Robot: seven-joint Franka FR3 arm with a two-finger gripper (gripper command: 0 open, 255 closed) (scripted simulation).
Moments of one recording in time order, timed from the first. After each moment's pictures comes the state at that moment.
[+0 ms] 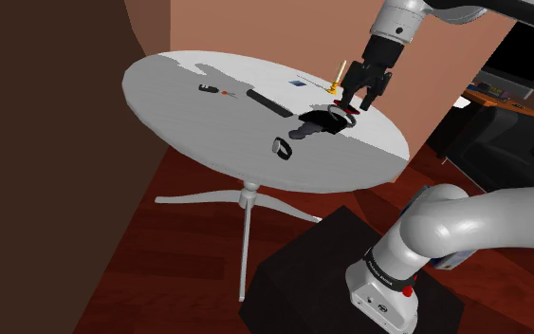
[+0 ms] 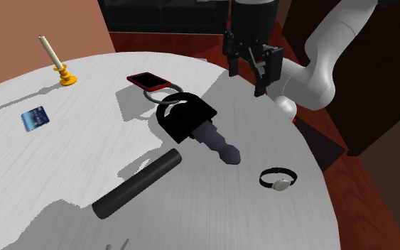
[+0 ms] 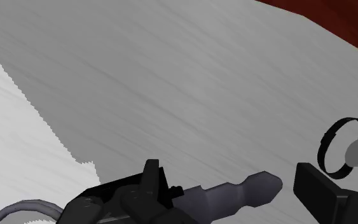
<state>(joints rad) 0.00 -0.77 0.00 -2.26 0.09 1.46 0.16</state>
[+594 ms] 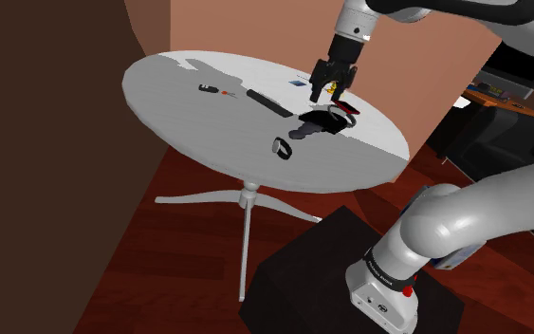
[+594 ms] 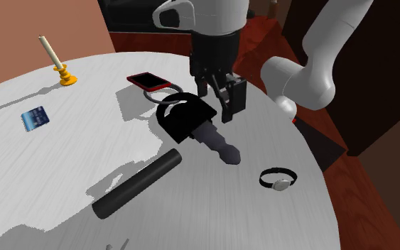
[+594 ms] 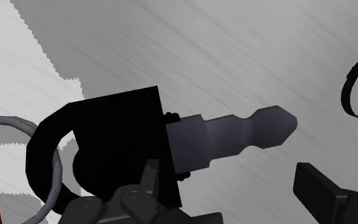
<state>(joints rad) 0.01 -0.53 0.02 -2.15 0.05 1.60 0.12</state>
